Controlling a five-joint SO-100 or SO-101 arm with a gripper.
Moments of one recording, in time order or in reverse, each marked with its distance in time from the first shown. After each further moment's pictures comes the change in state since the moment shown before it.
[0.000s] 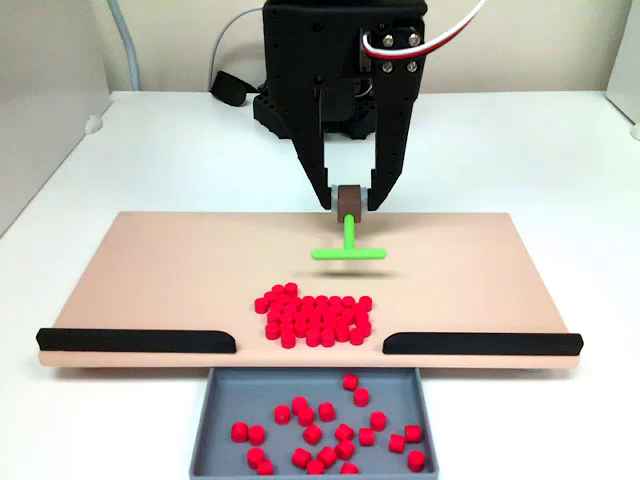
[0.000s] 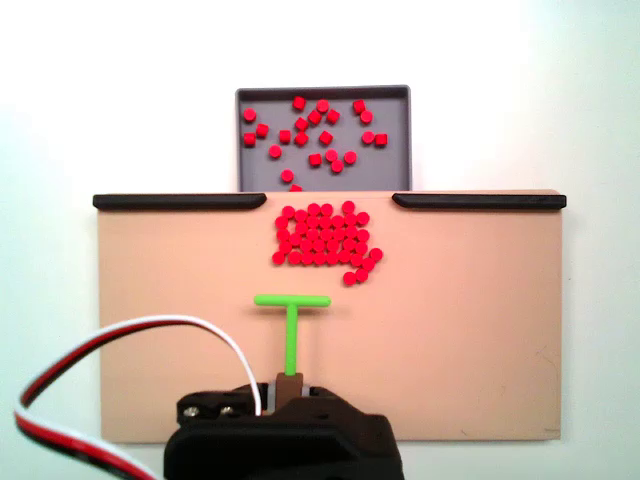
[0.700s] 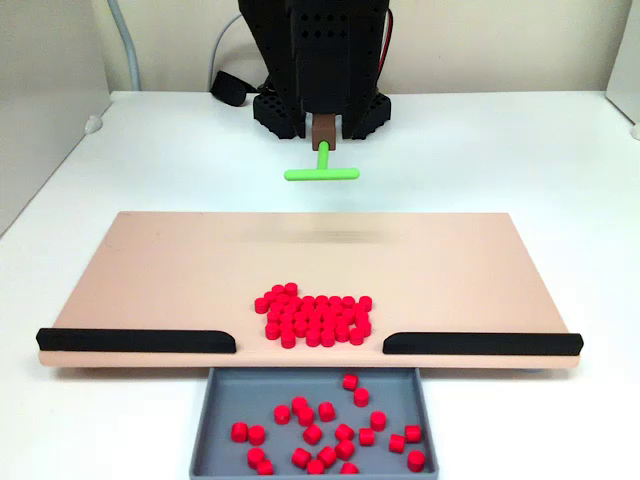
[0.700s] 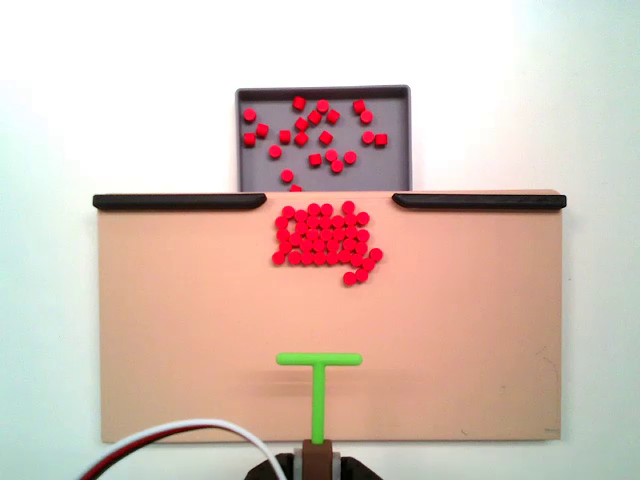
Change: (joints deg) arm 4.0 11.0 0.1 10.7 -4.4
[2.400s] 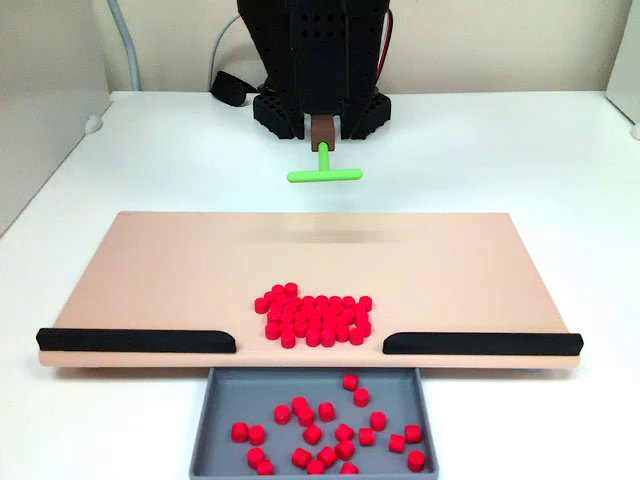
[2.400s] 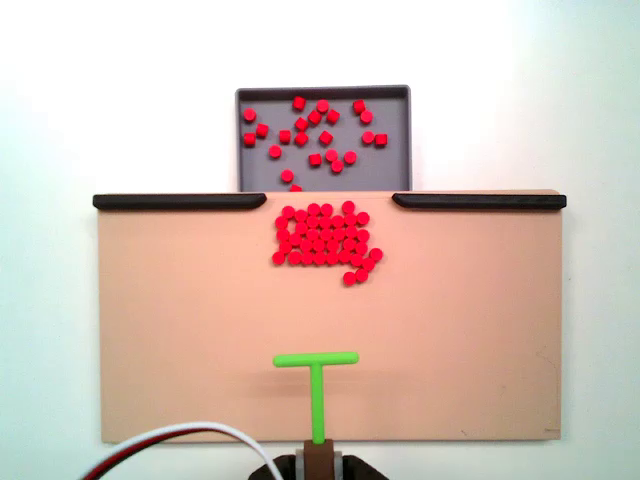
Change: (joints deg) arm 0.3 -0.2 0.1 0.0 -3.3
